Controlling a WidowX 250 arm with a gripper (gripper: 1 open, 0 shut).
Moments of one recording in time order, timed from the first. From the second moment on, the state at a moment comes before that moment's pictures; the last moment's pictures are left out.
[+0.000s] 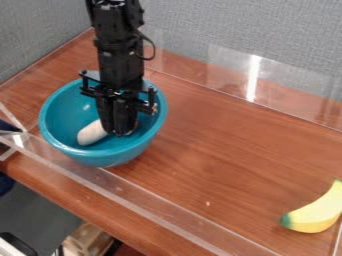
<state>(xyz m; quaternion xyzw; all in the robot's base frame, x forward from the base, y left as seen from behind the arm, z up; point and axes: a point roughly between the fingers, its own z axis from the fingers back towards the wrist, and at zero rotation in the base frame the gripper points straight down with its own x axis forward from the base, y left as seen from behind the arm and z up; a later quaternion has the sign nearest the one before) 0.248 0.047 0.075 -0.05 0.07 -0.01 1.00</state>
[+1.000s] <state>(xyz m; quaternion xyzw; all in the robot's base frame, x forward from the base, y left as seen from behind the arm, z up) 0.250 0.043 0.075 -0.06 0.06 0.01 1.00</state>
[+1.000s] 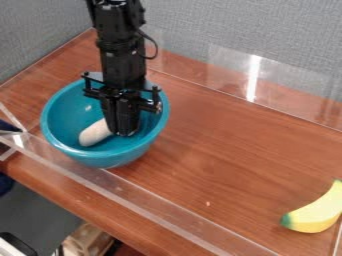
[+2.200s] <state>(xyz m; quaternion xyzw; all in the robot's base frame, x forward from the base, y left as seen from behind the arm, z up) 0.250 0.036 0.075 -0.06 0.07 0.01 1.00</state>
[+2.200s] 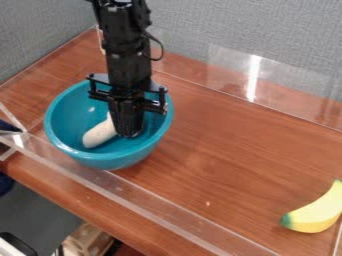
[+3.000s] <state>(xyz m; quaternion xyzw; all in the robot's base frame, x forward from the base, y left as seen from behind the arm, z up) 0.252 0.030 0.070 -0.06 0.06 0.01 1.00</state>
